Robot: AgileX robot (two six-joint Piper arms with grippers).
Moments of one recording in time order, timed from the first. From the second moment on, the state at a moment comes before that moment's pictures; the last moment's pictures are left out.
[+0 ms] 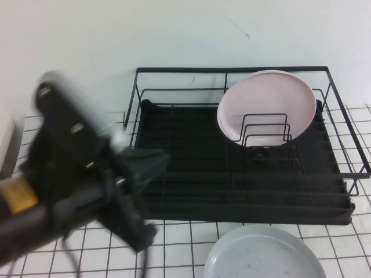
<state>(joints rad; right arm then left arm) -0.07 -0.02 0.02 0.04 0.41 -0.16 -0.73 0.97 -0.78 -0.46 0.24 0.51</state>
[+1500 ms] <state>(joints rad) -0.07 -0.02 0.02 0.04 0.41 -0.16 -0.04 -0.01 0.02 -0.31 0.26 0.35</state>
